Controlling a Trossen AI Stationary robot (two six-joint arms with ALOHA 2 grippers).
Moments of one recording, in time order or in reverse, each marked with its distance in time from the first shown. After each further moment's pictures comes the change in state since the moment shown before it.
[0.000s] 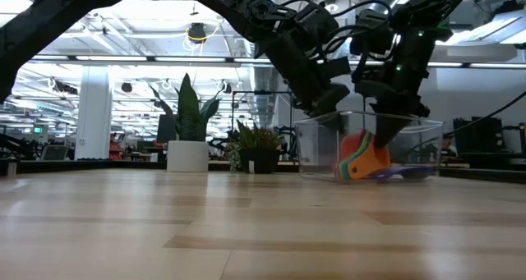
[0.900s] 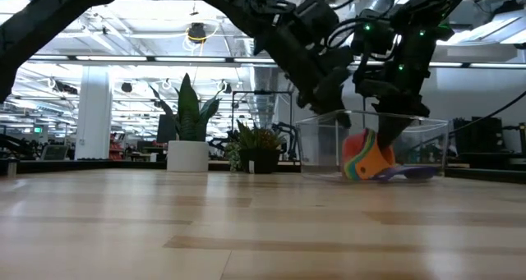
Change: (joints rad) left arm -0.013 -0.018 0.001 -0.019 0.160 -0.028; right arm 0.002 0.000 0.000 -0.021 -0.021 -0.043
